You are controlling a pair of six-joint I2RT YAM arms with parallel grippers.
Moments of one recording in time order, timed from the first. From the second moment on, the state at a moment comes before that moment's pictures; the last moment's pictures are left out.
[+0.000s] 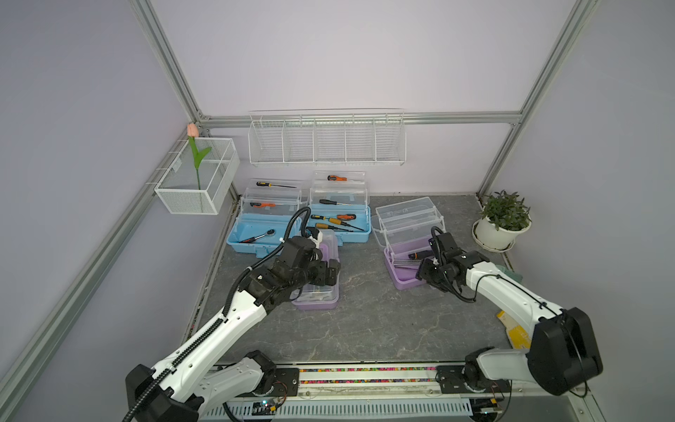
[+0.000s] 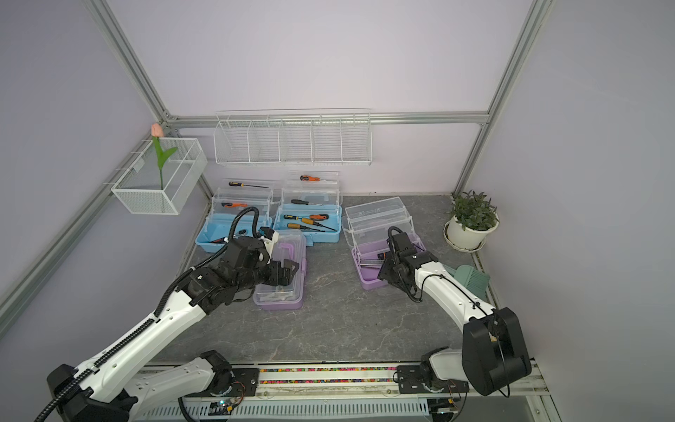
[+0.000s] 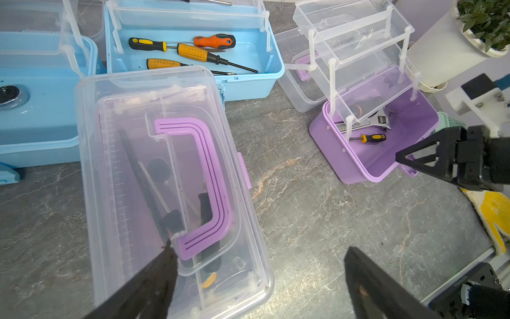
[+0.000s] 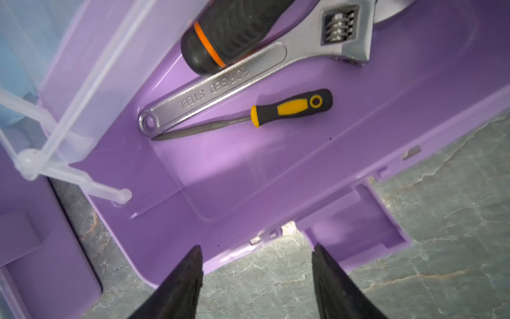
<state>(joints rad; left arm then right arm) -0.68 1.05 0.99 -0.66 -0.03 -0.39 0.36 1.38 0.92 -0.73 0.00 0.76</state>
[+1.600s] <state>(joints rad) -0.68 1.05 0.97 -0.67 -0.04 -0.39 0.14 1.52 1.03 -0.87 0.15 0.10</state>
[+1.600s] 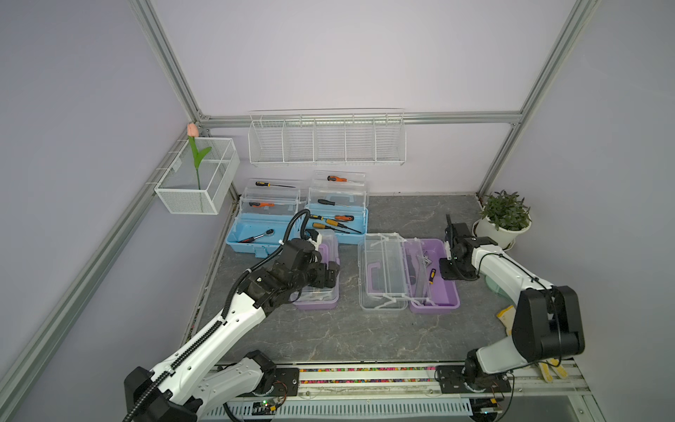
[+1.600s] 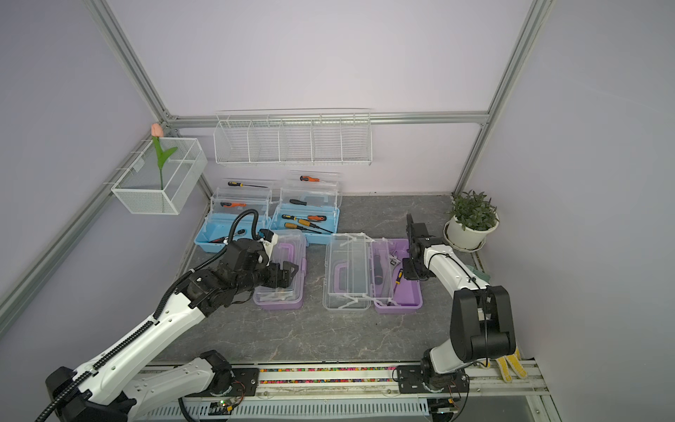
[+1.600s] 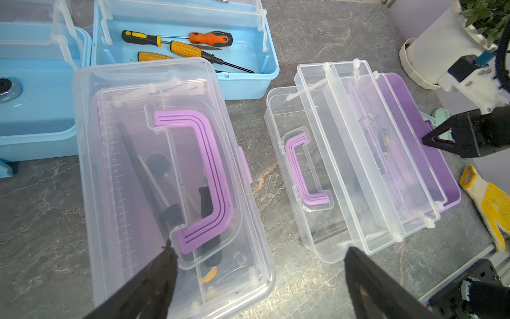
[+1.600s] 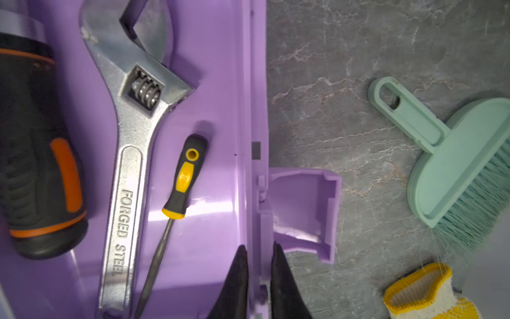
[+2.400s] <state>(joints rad) -0.69 1.50 1.19 -0.77 -0.42 -0.37 0.28 1.53 1.02 -0.78 0.04 0.17</state>
